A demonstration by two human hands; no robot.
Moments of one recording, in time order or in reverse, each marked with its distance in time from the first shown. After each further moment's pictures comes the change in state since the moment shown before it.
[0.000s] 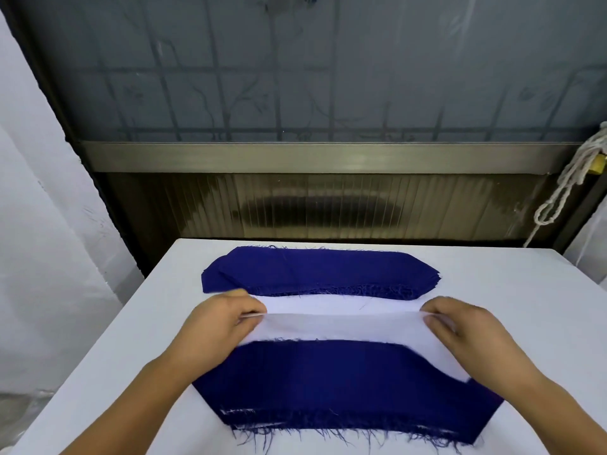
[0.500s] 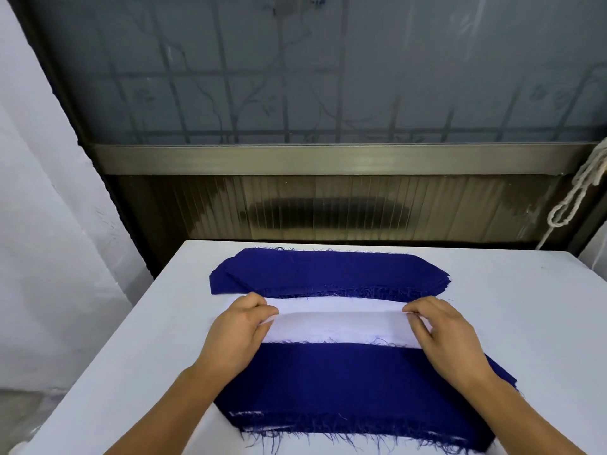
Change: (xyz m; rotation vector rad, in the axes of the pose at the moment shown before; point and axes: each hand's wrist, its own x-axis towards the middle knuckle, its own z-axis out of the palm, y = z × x) left_hand 0.004 -0.017 0.043 0.082 0.108 0.056; right_hand 0.019 0.009 0.063 0.033 0.153 -0.066
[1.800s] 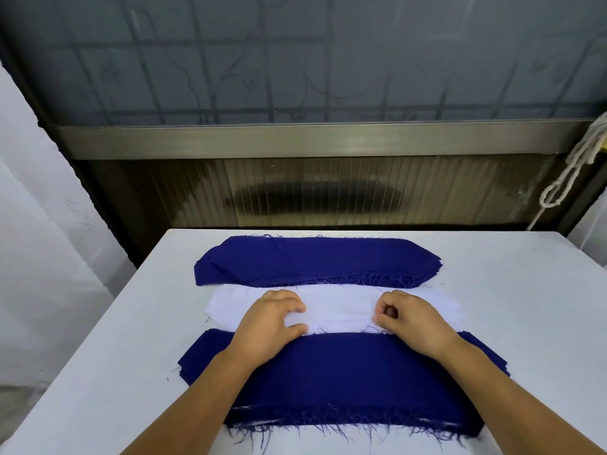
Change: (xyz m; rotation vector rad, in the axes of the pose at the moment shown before) left_hand 0.027 0.007 0.069 -0.182 -0.206 -0.038; right_hand 0.027 0.009 0.027 0.065 -0.489 0.121
